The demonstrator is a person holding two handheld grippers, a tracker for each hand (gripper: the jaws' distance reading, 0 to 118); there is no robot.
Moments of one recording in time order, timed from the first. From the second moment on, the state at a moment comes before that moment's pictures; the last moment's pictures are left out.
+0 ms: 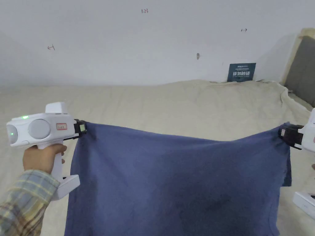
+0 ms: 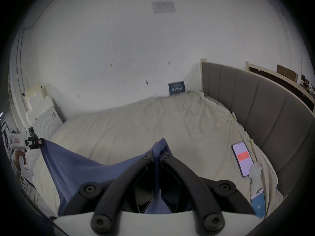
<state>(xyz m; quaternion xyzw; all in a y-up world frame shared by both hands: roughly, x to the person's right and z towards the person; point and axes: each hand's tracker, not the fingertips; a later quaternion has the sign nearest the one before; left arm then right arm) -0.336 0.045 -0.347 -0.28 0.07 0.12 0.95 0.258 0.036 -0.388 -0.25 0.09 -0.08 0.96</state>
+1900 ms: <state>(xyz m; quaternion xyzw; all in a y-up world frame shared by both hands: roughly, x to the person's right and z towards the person) -0.339 -0.080 -0.294 -0.29 0.10 0.09 0.95 0.239 -0.067 -0.388 -0.27 0.11 -0.04 0.96</state>
